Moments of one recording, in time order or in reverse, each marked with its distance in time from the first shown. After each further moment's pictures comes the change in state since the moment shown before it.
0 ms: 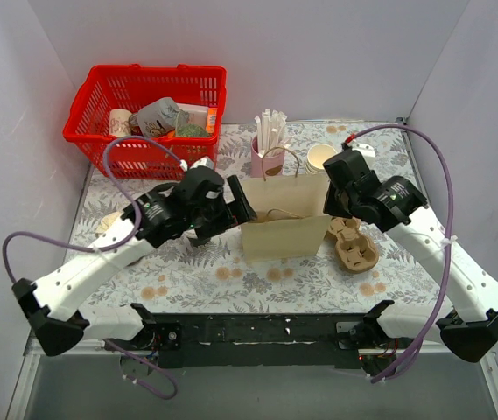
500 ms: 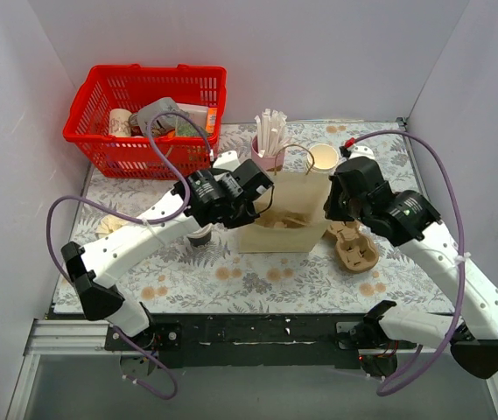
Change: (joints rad) left arm -0.159 0.369 0.350 -0.325 -0.340 -0.102; right arm -0.002 -0.095 -0.100 0.113 -0.087 -0.111
